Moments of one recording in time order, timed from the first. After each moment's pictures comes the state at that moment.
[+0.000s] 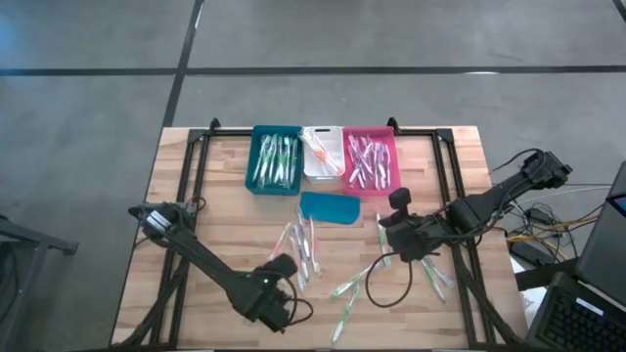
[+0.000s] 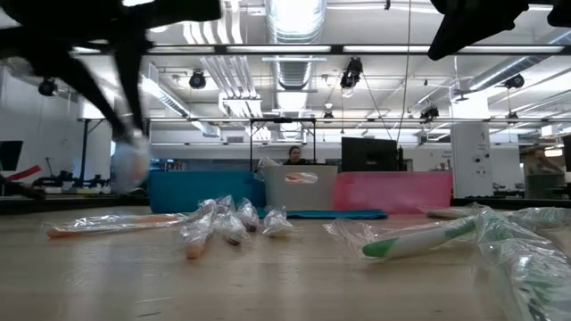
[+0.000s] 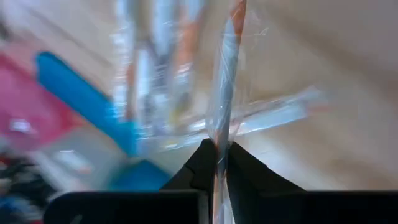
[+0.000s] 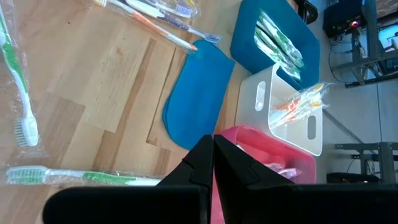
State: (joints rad) left arm -0.66 1.96 1.53 -1.25 -0.56 0.32; right arm 0.50 1.20 1.01 -0.84 0.63 -0.11
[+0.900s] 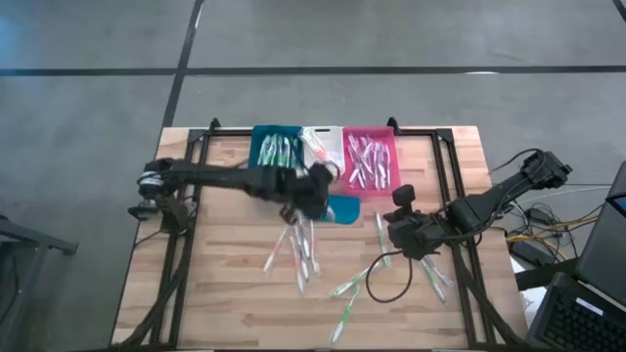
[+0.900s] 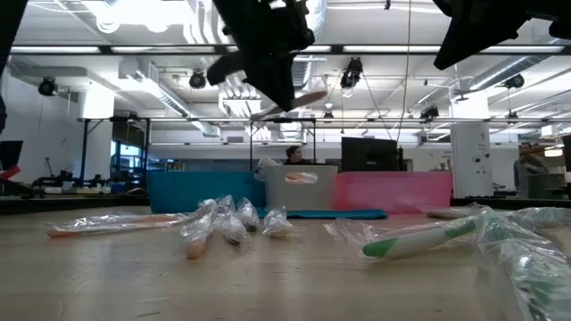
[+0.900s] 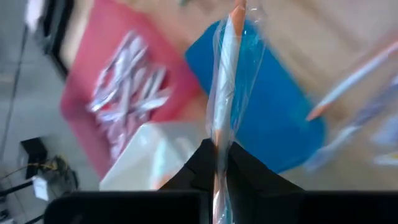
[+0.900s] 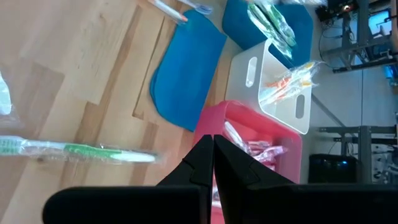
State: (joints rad) left arm 0.02 1.74 1.53 -0.75 -0.27 0.92; right arm 0.50 1.20 1.01 -0.94 0.68 -0.08
